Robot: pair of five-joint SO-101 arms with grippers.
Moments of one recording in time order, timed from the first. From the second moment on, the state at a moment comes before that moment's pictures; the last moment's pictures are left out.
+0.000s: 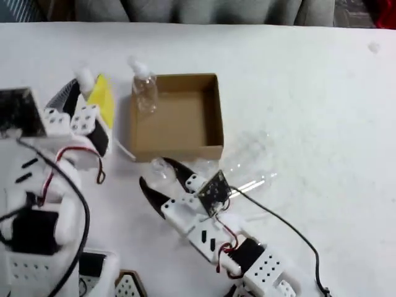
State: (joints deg) left arm -1.2 -64.0 34.4 47.2 12.2; right arm -50.2 -71.5 96.4 -9.4 -3.2
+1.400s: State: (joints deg) left arm 14.3 -74.0 40.4 49.7 7.1; right arm -52.3 -71.5 96.4 -6.3 -3.2
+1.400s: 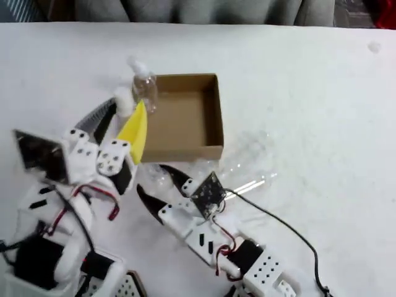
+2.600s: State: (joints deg) left arm 14.5 -73.8 38.3 46.0 10.3; right arm -52.3 -71.5 96.4 -6.3 -3.2
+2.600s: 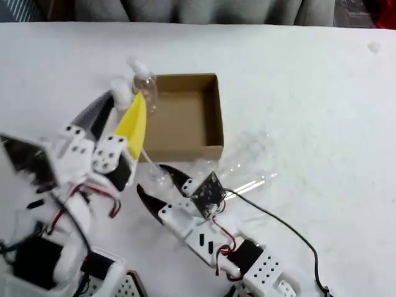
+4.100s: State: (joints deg) left arm 11.3 -73.3 42.5 44.8 10.3; right arm -52.3 -71.5 96.4 -6.2 -3.2
